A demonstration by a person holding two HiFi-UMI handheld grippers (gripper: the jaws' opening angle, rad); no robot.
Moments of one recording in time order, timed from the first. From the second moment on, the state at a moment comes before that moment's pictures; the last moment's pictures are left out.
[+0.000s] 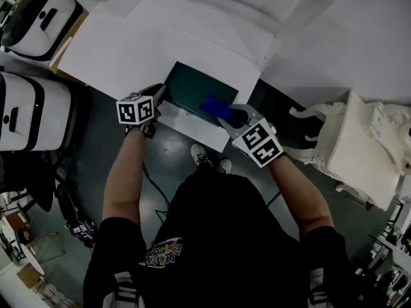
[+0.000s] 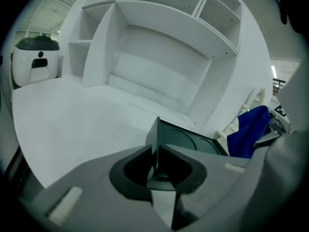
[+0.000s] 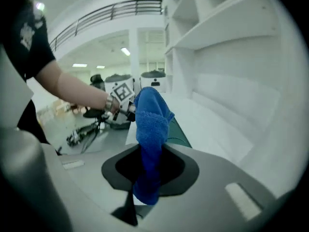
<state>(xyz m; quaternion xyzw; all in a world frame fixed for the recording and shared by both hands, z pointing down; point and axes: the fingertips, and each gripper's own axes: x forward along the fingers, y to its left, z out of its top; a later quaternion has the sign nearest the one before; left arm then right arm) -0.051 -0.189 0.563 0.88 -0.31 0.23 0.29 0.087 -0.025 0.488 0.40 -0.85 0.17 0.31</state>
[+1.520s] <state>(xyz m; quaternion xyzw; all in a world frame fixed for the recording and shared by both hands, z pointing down) -0.045 -0.189 0.566 0.90 -0.13 0.21 0.37 -0.114 -0.115 0.604 0.47 -0.69 0.55 0.02</state>
